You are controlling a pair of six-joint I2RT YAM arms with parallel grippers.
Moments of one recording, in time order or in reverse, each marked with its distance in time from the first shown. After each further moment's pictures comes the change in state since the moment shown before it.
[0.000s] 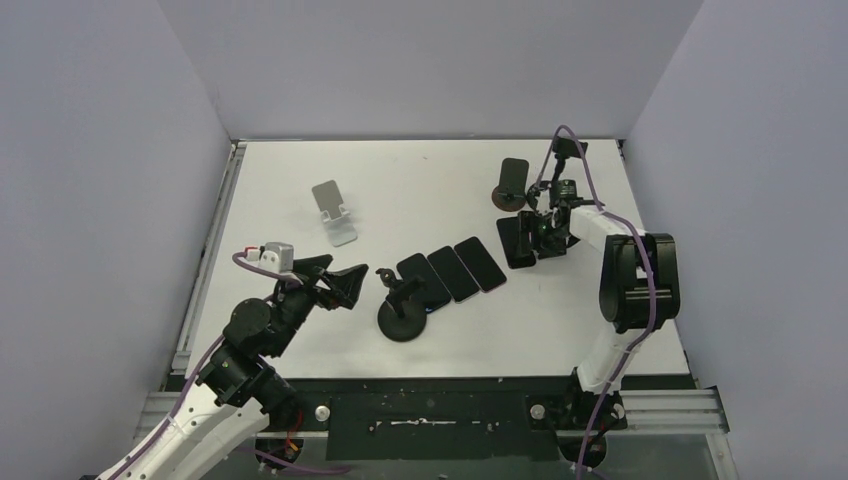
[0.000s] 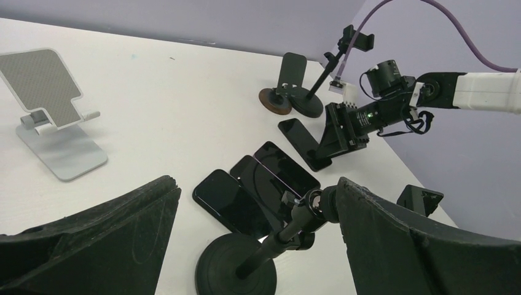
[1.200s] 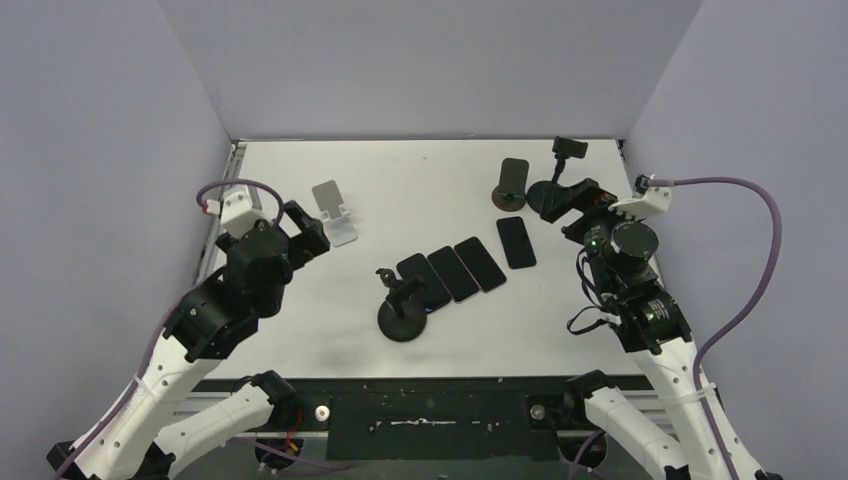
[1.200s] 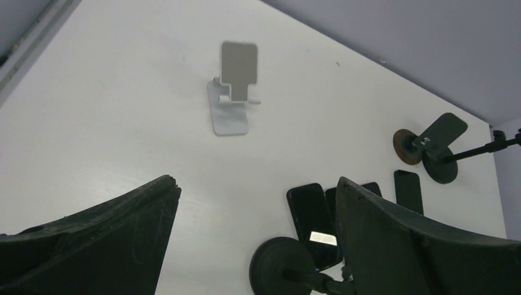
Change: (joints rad) left arm -0.003 0.362 0.578 -0.761 -0.540 -0.334; right arm 0.302 -1.101 -0.234 0.242 0.558 0.523
